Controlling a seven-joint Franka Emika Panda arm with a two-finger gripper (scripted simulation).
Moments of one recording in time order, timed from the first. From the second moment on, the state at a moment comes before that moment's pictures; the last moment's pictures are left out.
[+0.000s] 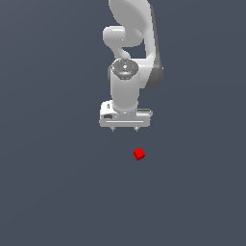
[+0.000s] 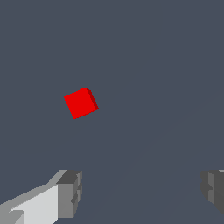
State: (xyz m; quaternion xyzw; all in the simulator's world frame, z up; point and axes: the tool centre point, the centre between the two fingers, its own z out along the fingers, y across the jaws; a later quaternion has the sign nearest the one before) arm -0.020 0.008 0.158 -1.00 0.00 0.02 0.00
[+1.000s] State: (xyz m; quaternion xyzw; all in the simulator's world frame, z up) arm 0.011 0.042 0.087 -0.99 -0.11 0.01 0.00
